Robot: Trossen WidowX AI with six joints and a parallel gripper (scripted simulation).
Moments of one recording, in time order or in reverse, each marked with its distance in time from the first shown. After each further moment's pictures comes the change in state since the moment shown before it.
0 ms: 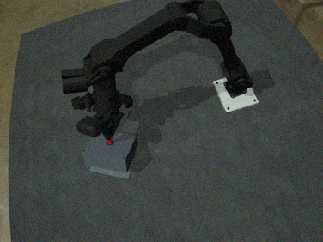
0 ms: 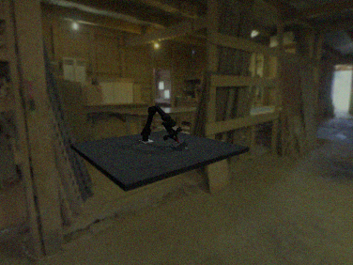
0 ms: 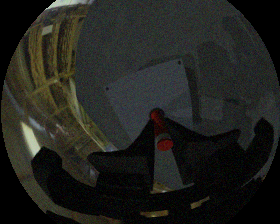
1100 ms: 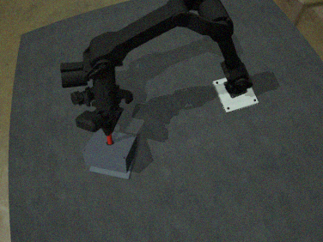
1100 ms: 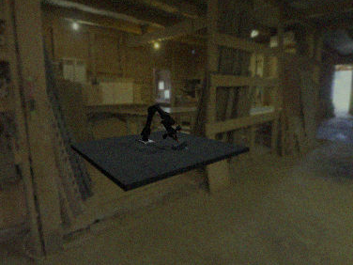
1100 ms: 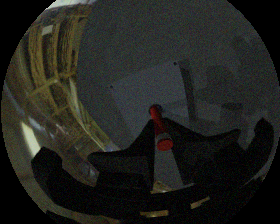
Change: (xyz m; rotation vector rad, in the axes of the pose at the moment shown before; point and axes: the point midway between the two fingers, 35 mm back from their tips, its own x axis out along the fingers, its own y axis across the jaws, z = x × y) arm -0.015 0.000 0.000 0.000 0.000 -0.001
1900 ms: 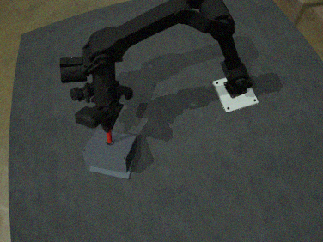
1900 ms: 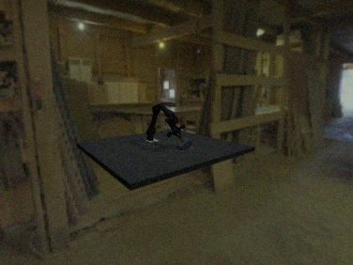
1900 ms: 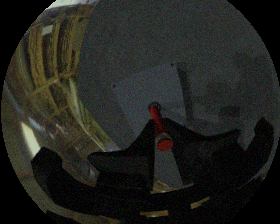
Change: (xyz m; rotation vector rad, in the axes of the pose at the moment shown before) arm -0.012 0.000 0.000 -0.001 -0.003 -0.002
